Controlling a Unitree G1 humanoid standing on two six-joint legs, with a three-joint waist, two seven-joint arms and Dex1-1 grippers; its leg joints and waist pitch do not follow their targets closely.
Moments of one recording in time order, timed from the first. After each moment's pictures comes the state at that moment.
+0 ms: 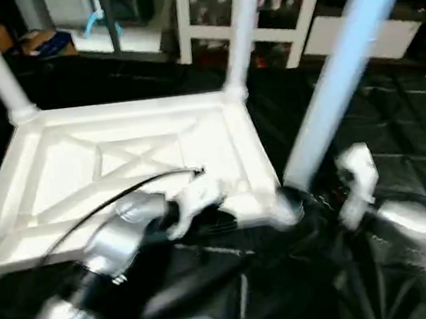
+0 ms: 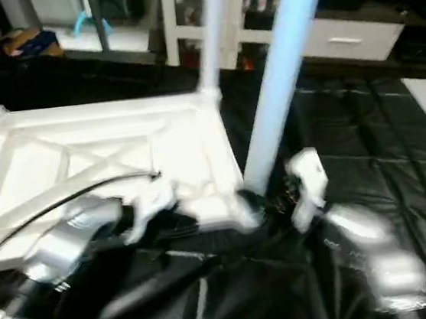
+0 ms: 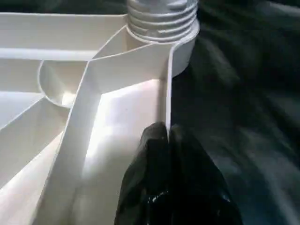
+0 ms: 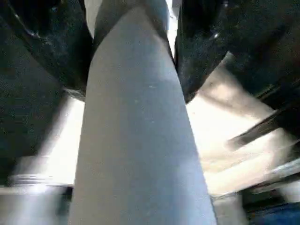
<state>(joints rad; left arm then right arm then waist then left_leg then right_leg) -0.55 0.30 -0.40 0.30 0.00 0.38 -0.92 -0.15 -0.28 -0.02 -0.01 0.33 0.30 0.45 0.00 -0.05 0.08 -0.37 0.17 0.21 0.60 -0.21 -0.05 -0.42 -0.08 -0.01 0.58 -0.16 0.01</state>
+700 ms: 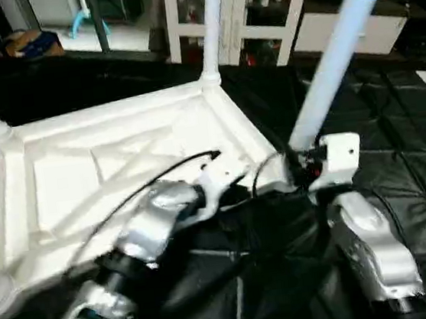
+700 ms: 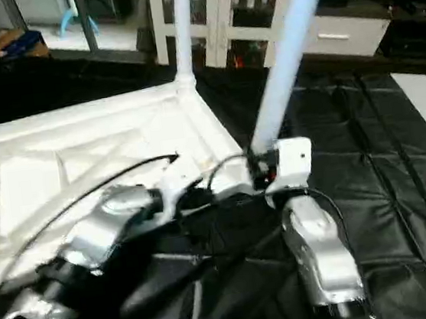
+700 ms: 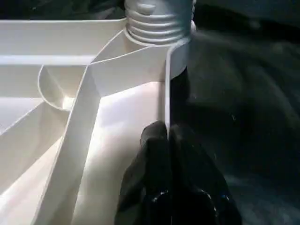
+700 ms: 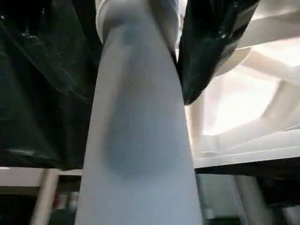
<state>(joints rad) -0.57 0.28 -0.41 0.32 0.02 0.35 -0.85 -0.17 -0.11 -0.02 0.01 0.25 0.22 0.19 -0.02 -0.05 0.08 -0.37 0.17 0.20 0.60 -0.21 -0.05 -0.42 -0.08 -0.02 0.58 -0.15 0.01</state>
